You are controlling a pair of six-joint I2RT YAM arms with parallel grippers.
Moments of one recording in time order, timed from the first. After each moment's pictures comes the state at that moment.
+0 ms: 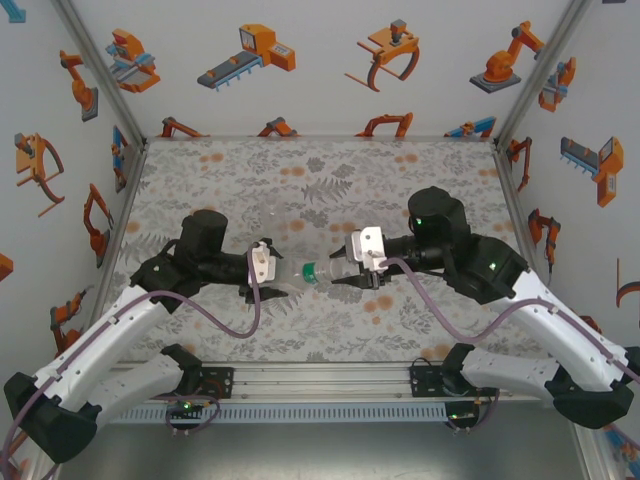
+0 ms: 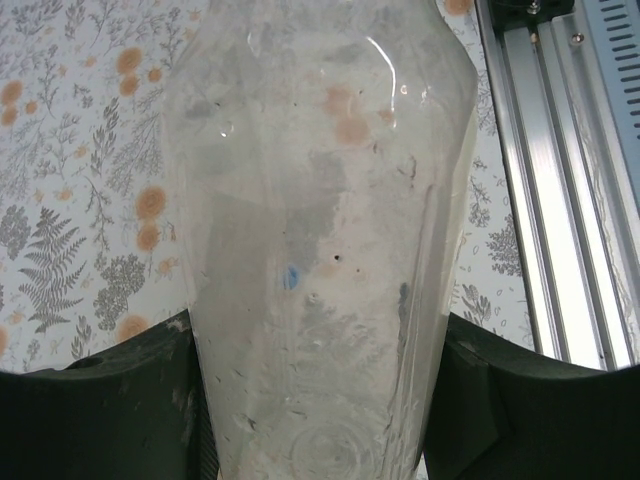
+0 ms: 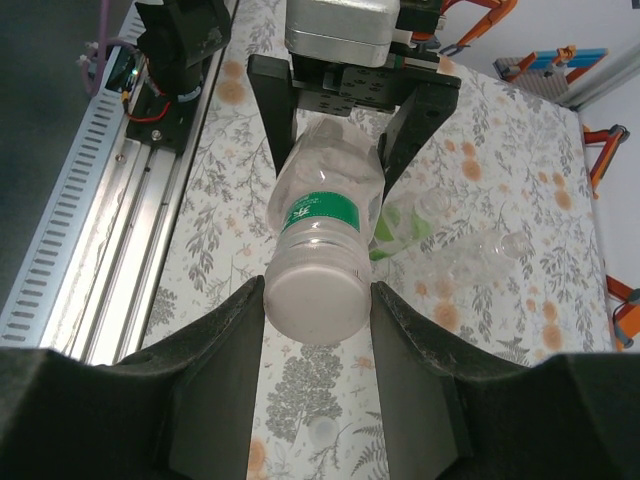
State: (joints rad) left arm -0.66 0.92 0.87 -0.57 0.77 0.80; right arm 0.90 1.03 1.30 -0.68 -0.67 -0.66
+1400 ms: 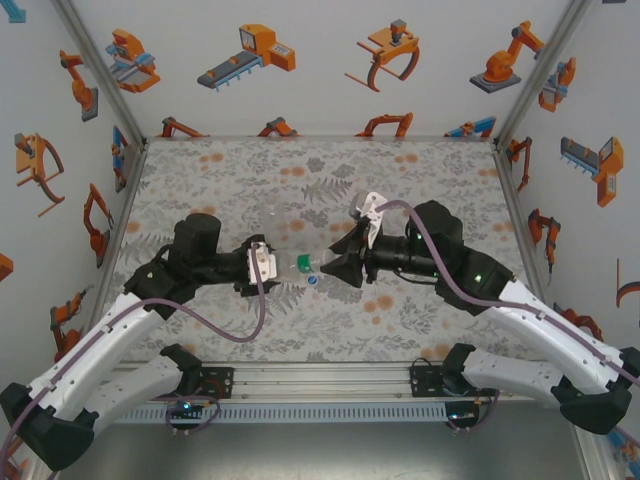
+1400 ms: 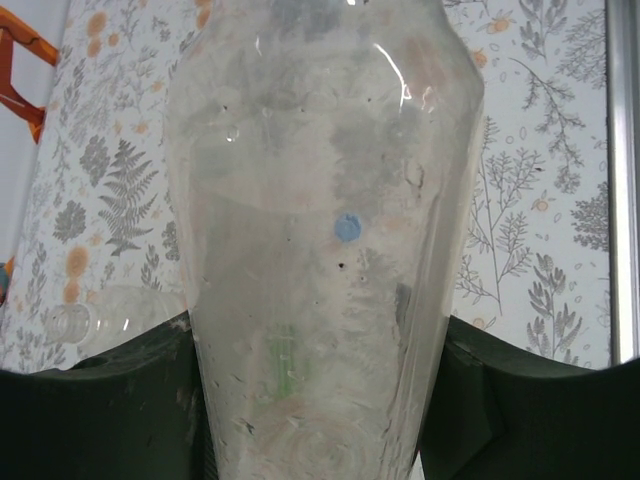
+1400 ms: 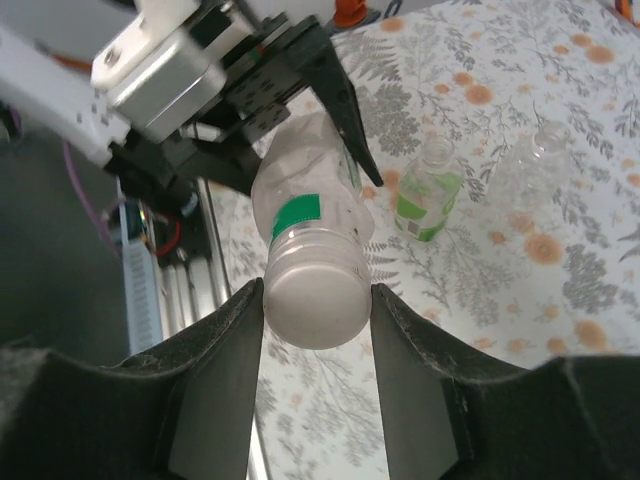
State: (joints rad) left arm -0.66 0.87 0.85 -0.54 0.56 0.80; right arm 0.91 0.96 1.08 -0.33 -0.38 0.06
